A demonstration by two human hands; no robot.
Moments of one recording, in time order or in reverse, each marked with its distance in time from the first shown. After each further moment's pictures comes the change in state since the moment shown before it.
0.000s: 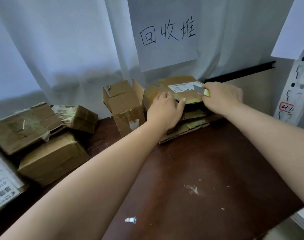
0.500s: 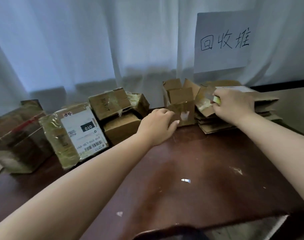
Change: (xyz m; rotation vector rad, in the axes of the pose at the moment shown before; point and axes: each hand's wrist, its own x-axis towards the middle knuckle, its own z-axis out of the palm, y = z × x) left_hand -0.149 -0.116 -0.092 0.152 0.019 0.034; right_hand -0.065 -0.119 -0.038 0.068 0.037 -0.223
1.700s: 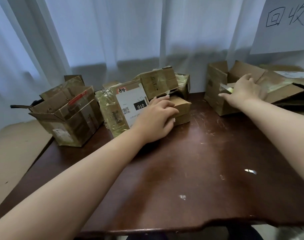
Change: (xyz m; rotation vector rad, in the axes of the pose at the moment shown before) left_hand -0.103 -0.137 -0.027 -0.055 0.133 0.105; right_hand 0.030 -0.134 0.058 0.038 -0.185 0.354
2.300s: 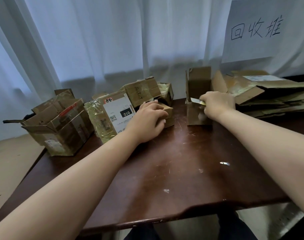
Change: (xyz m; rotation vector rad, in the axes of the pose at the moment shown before) left_hand 0.014 0.029 -0.010 -0.068 -0.017 -0.046; right_hand -0.043 0.011 -0.017 -0.165 -0.018 -0.350
